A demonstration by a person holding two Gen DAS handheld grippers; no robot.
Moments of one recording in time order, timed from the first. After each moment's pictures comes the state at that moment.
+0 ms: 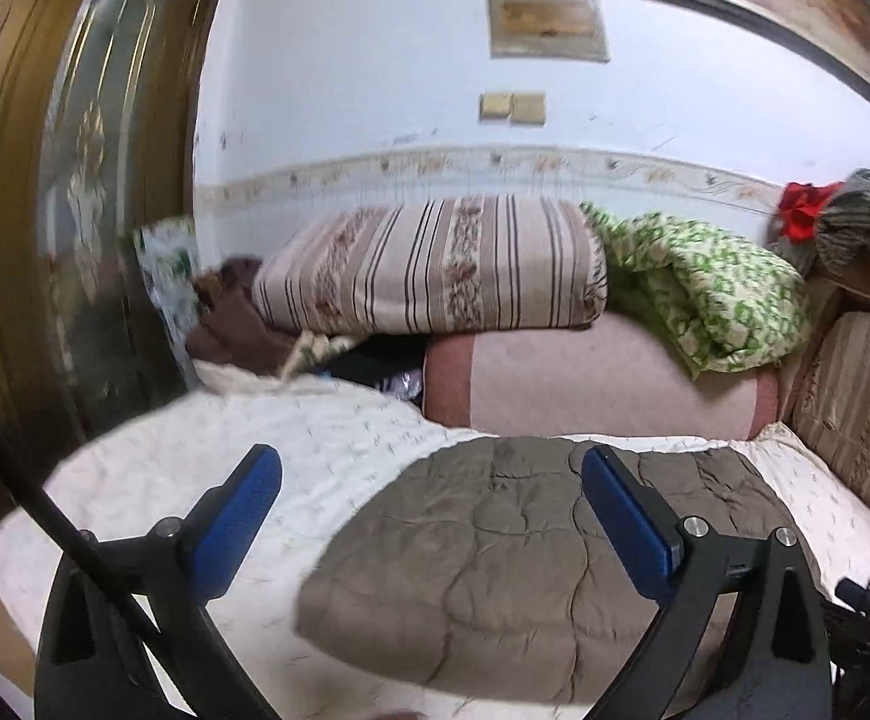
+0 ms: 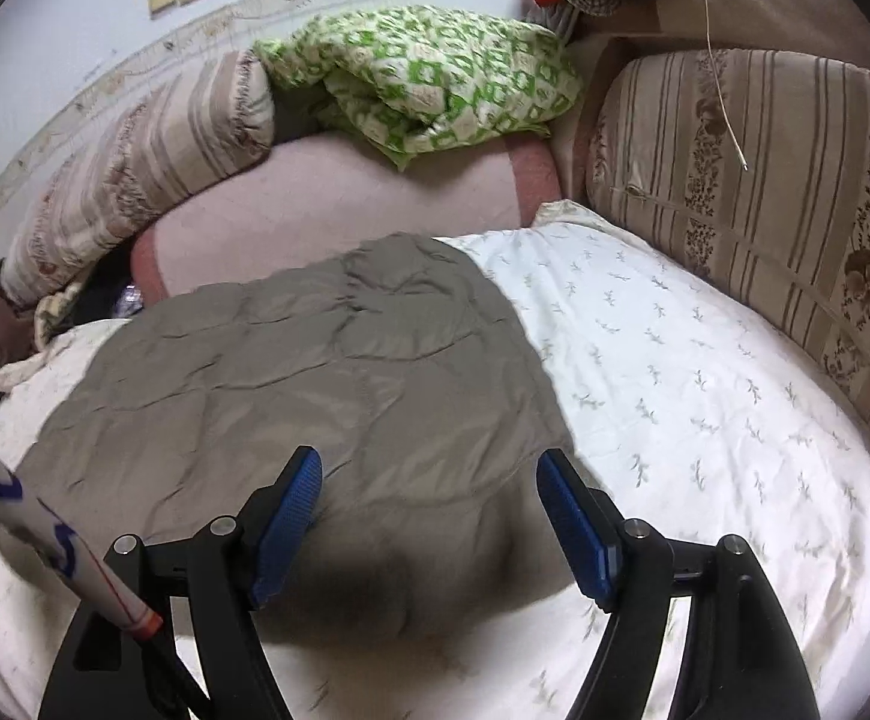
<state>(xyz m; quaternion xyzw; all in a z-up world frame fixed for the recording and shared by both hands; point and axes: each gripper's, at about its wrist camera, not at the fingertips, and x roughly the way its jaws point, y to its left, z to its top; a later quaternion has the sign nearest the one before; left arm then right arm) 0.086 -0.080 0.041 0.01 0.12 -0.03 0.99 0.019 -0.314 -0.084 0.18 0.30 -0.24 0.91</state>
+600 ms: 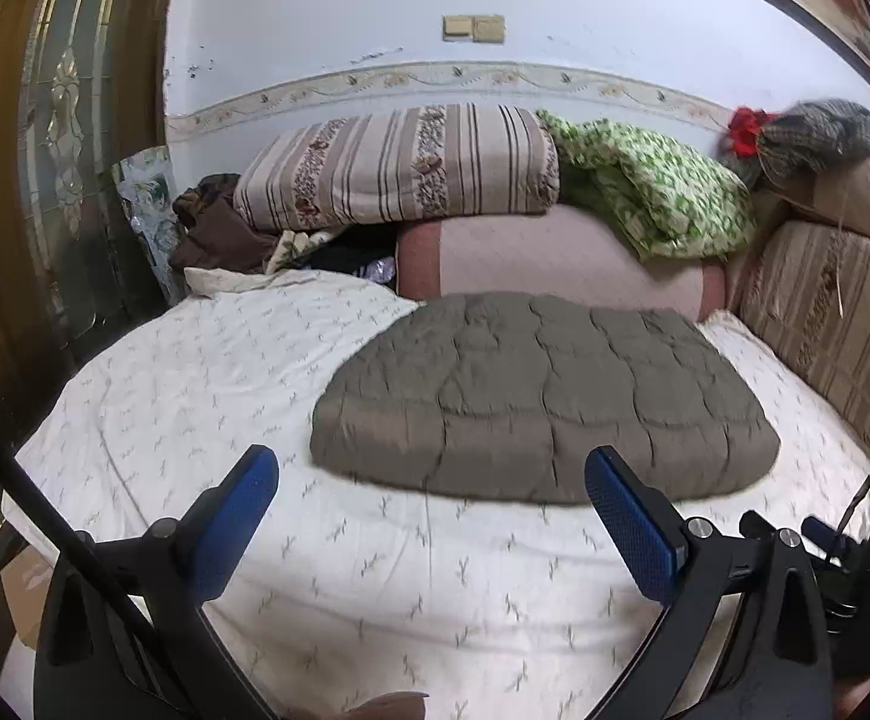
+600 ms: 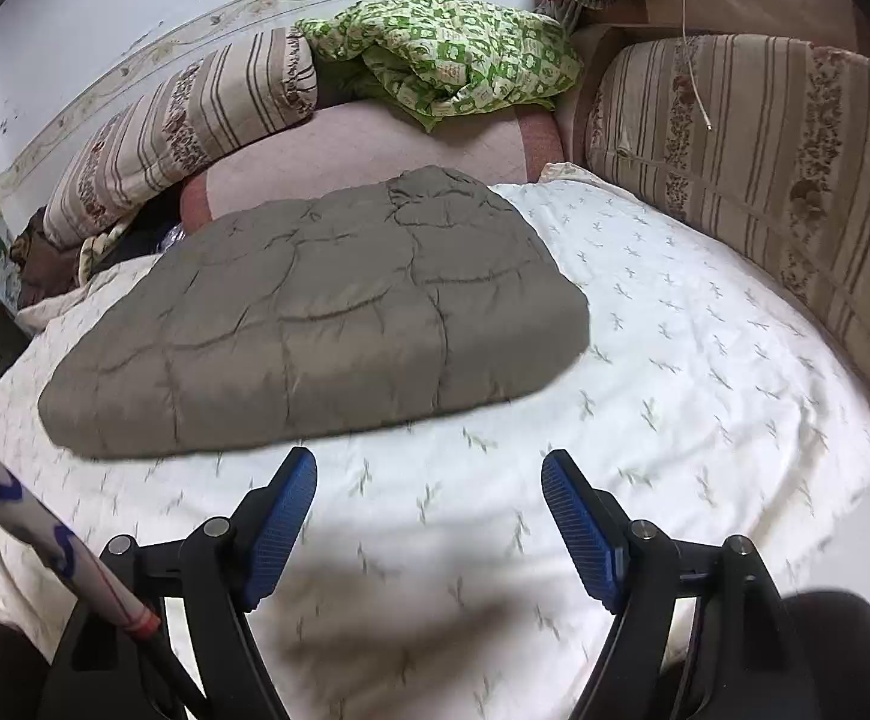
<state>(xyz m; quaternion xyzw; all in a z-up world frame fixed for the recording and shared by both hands) -0.018 -0.051 -0.010 0.03 0.24 -0.09 0.97 -0.077 -0.229 -0.099 0.16 0.33 -0.23 0.90</state>
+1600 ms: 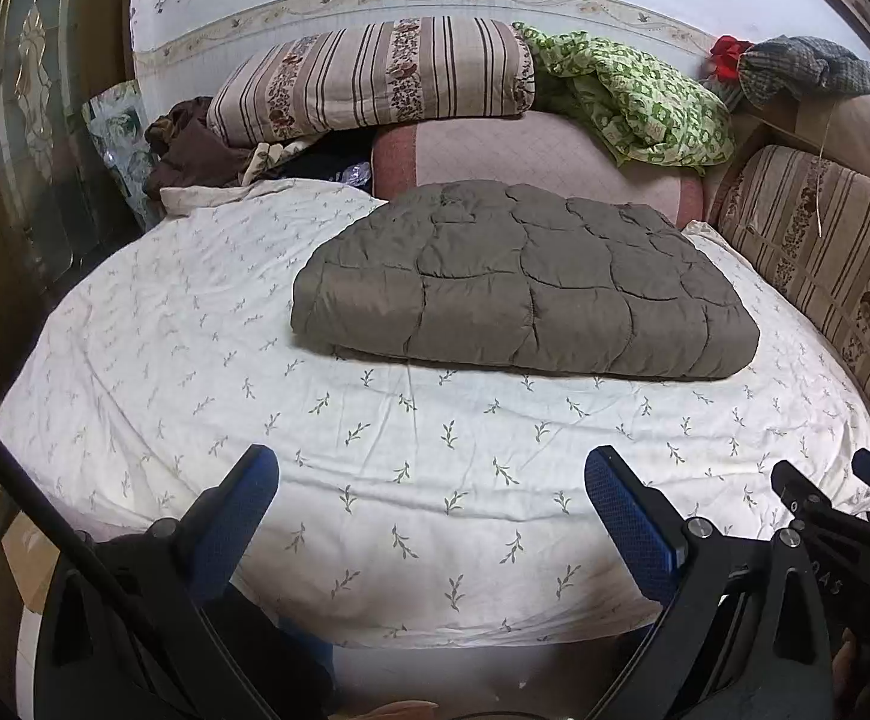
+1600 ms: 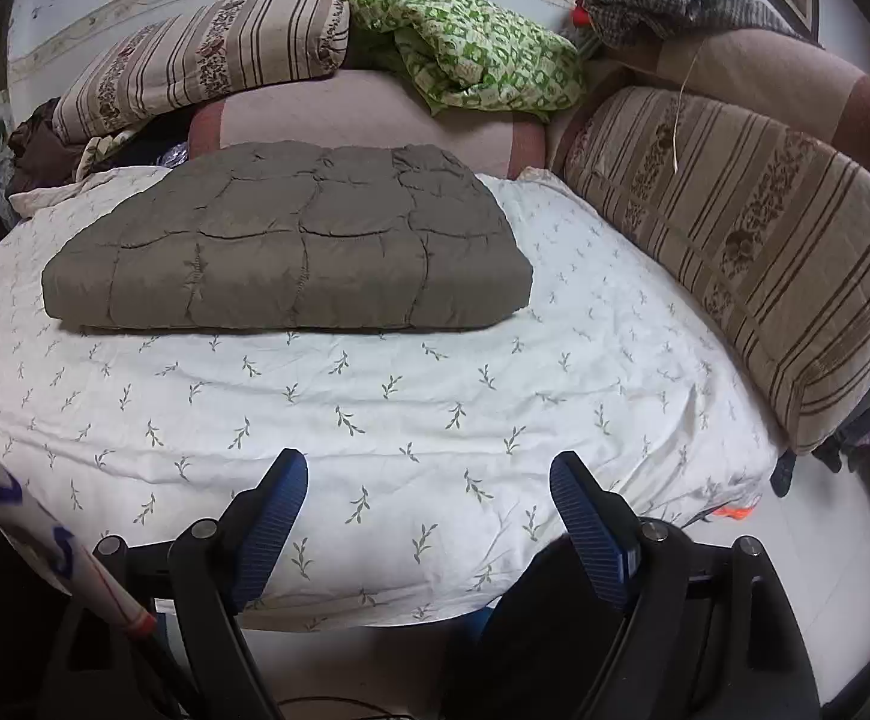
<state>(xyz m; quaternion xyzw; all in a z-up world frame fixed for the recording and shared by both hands) -0.043 -0.042 -0.045 0.04 0.34 -0.11 0.93 -0.126 -0.169 -0.070 0.05 0.39 -0.27 0.88</state>
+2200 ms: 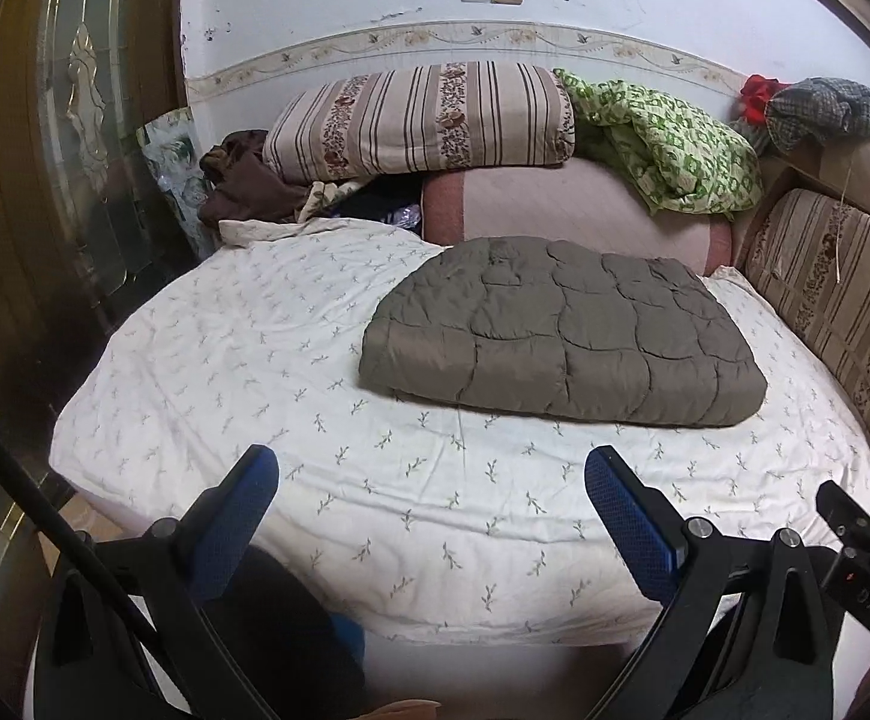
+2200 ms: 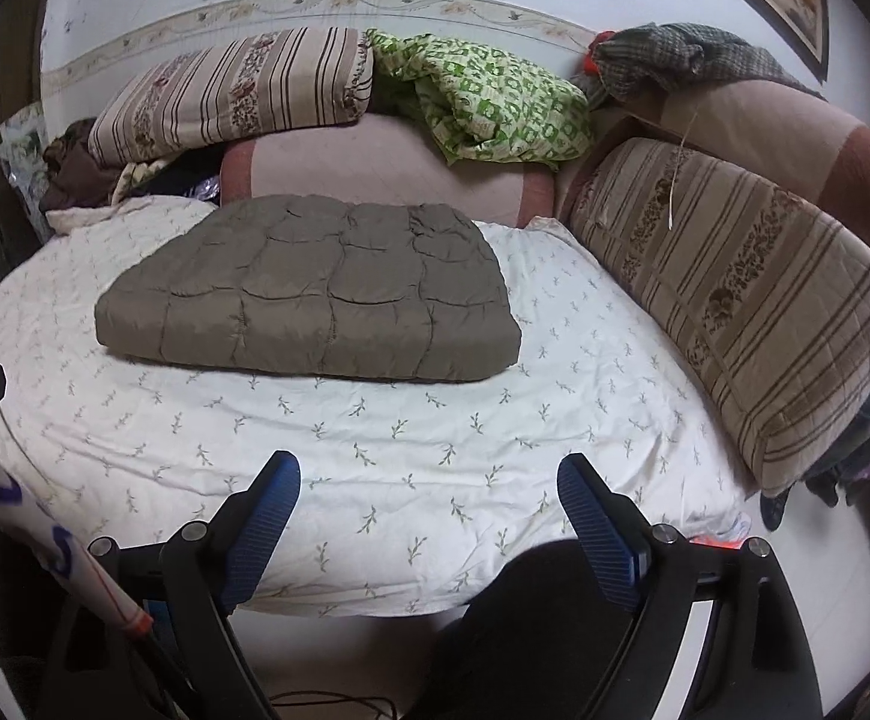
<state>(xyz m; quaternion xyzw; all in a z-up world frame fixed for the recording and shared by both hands) -0.075 -0.024 0.019 0.03 0.31 -0.06 0.95 -0.158 -0.157 -0.003 0.04 0.37 -0.24 0.90</state>
